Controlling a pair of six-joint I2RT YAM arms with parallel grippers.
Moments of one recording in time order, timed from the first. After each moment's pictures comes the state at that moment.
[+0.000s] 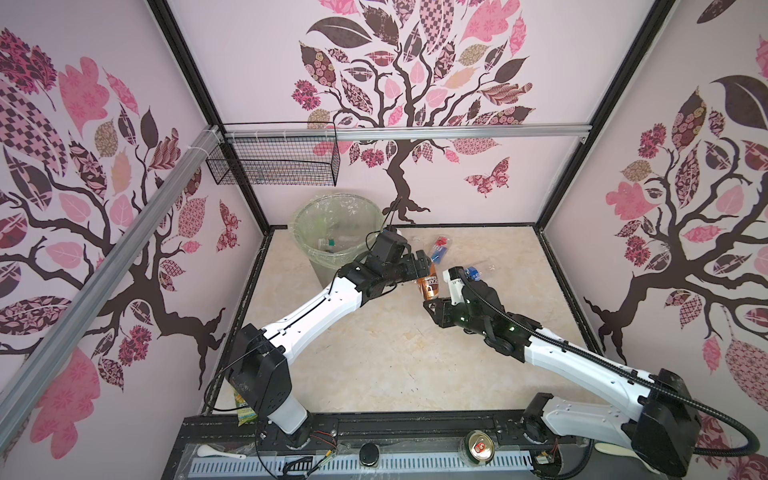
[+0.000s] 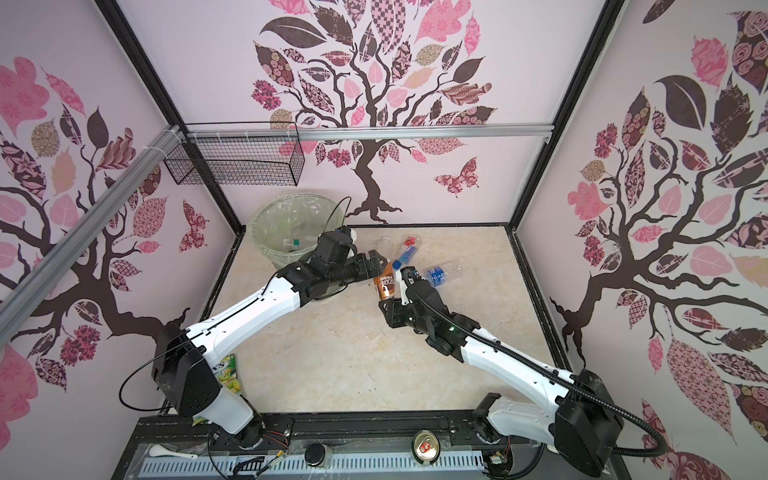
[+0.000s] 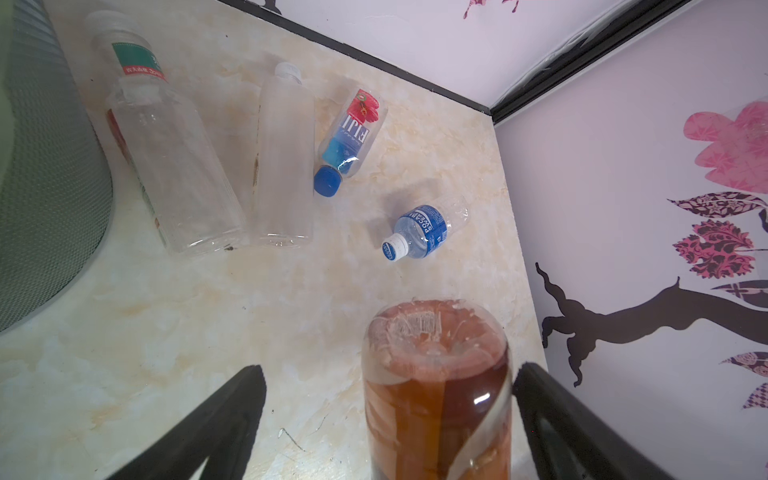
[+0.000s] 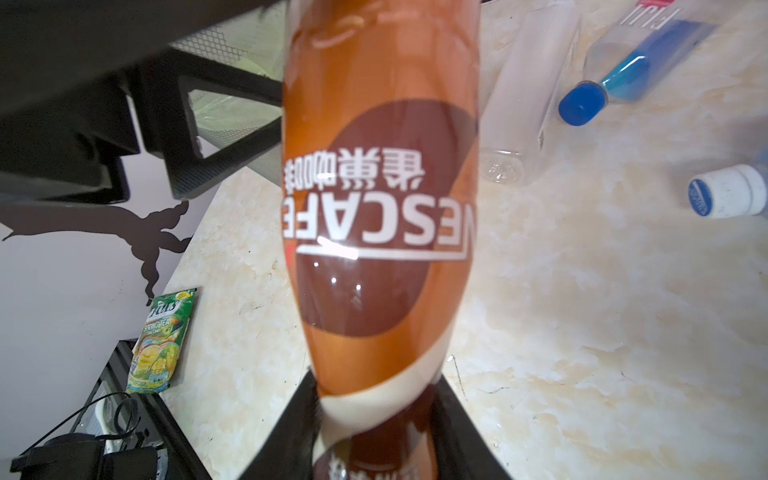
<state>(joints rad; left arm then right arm) -0.69 1.60 1.42 -0.42 0.03 -0.76 0.75 1.15 0.78 -0.13 -0.03 0.57</state>
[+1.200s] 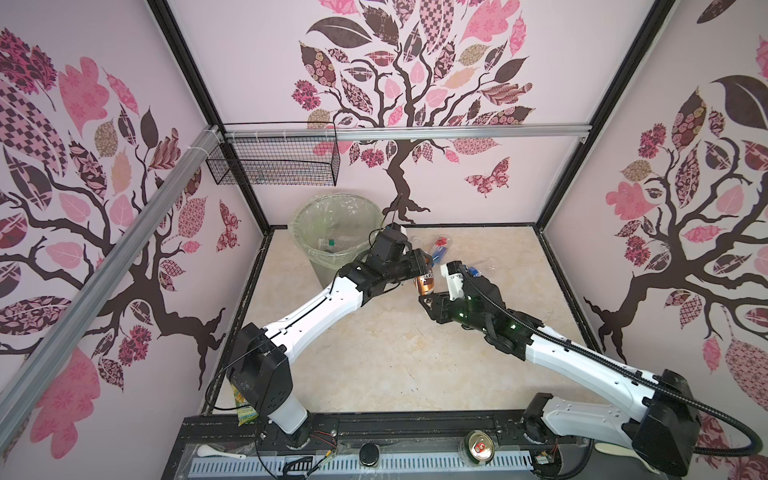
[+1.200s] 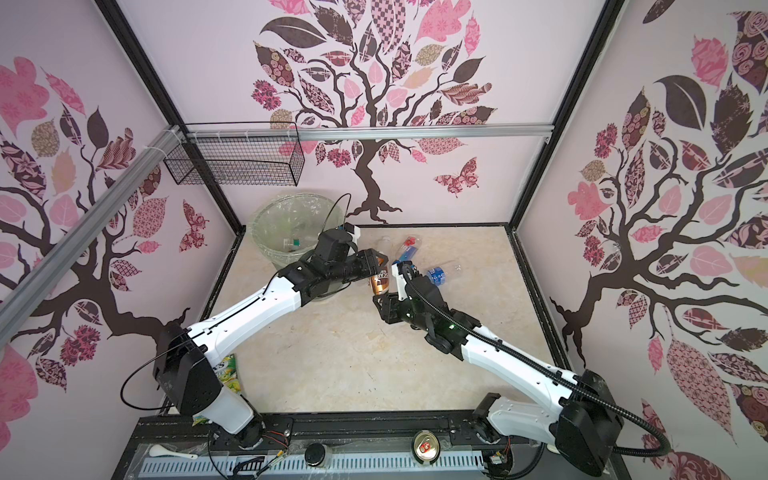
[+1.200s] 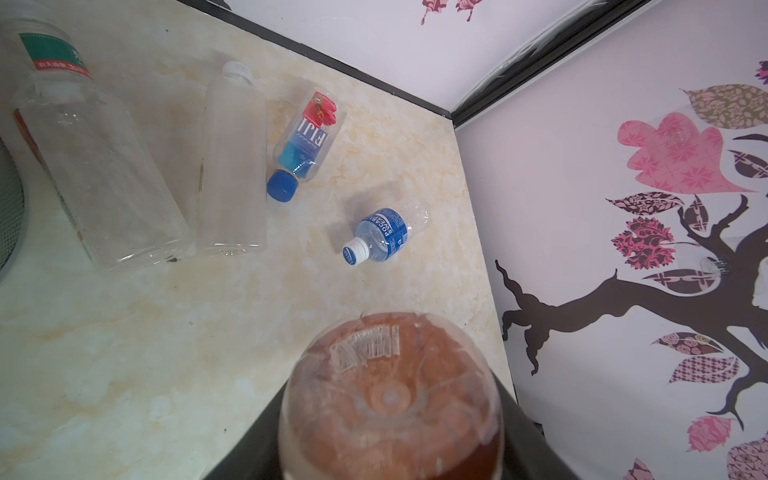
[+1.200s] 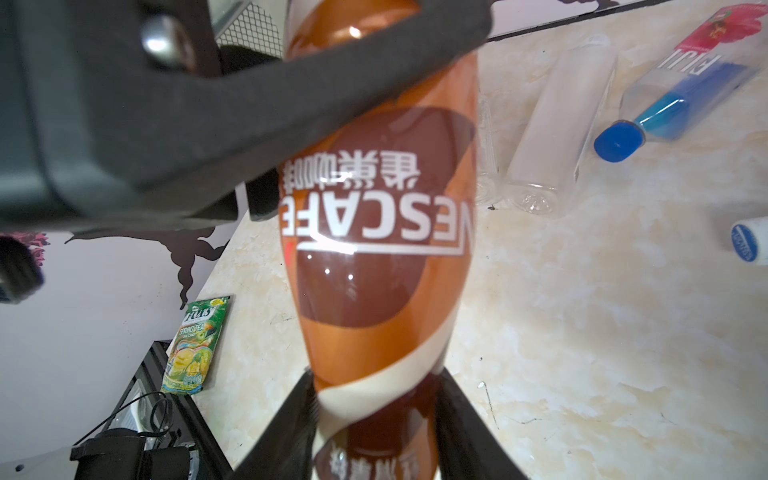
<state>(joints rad) -0.69 1.61 1.42 -0.35 0.09 -0.79 0.76 1.15 0.82 -0.10 -0.05 0.57</state>
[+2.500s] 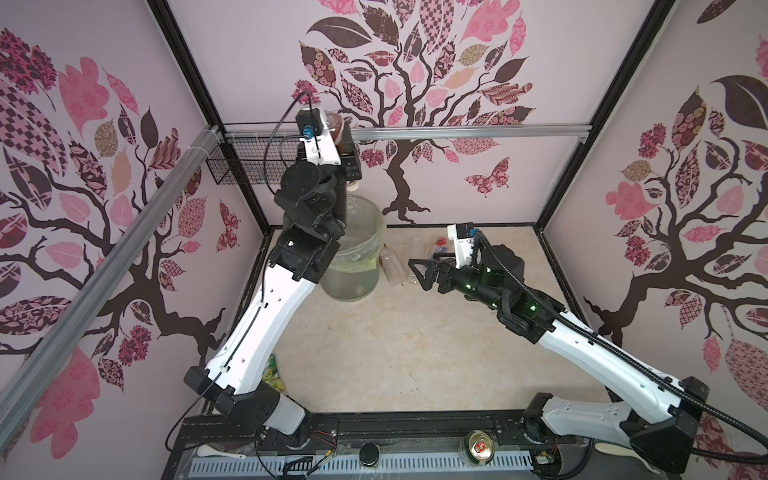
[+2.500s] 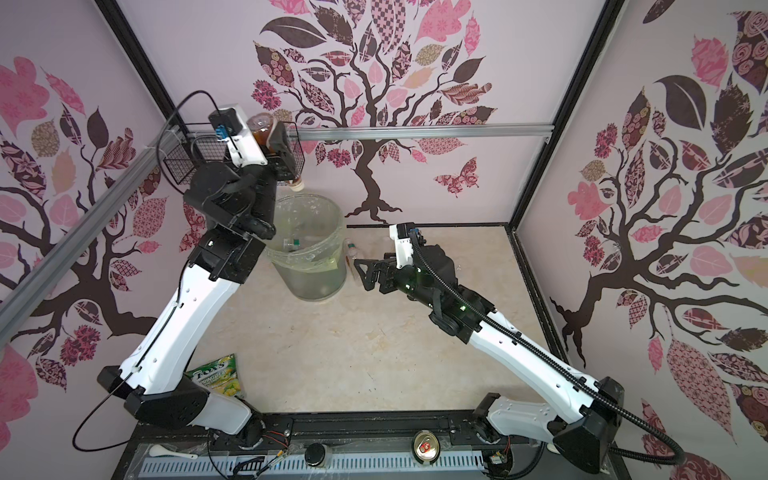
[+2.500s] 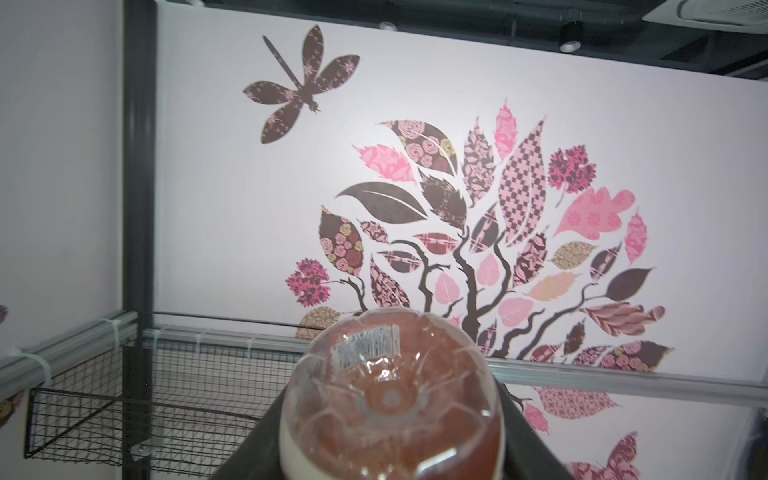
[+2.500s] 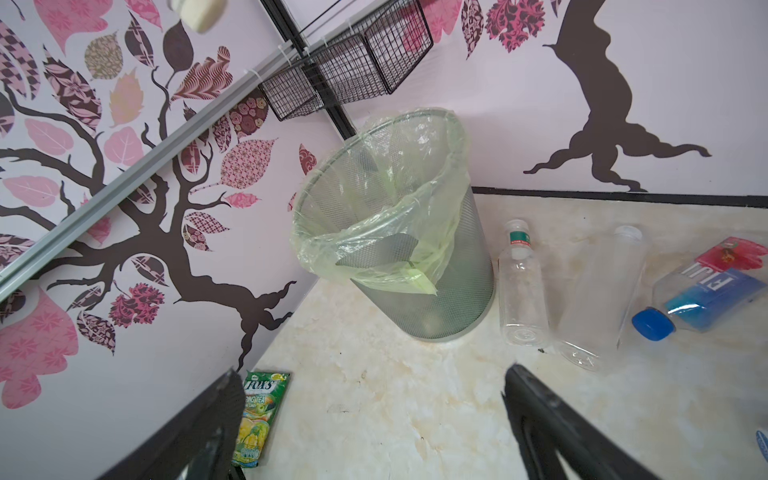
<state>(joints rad) -0.47 1.49 1.94 0.01 -0.54 0.07 0.76 1.18 1.15 -0.16 -0.06 0.49</state>
